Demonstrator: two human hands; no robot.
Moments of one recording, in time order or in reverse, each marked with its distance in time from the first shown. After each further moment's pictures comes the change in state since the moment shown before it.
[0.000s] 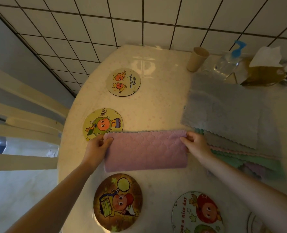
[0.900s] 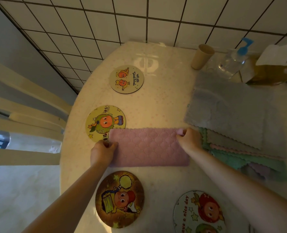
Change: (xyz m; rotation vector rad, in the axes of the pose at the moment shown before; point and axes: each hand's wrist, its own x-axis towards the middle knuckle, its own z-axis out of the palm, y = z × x) left_hand -0.002 -0.012 0.025 0.252 0.129 -0.259; right_hand 0.014 -0.018 0.033 -0.478 0.173 0.029
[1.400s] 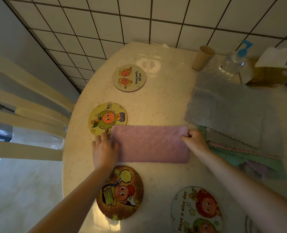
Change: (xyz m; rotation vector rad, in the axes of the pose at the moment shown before) left_hand -0.033 -0.004 0.003 0.133 0.205 0.274; right_hand -0.005 0.023 -0.008 0.216 -0.127 0.069
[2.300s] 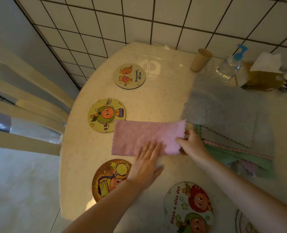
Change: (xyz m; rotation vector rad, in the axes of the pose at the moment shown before) left_hand -0.090 0.054 0.063 0.184 -0.355 0.667; right_hand -0.056 -0.014 -0.018 0.083 -0.063 -0.031
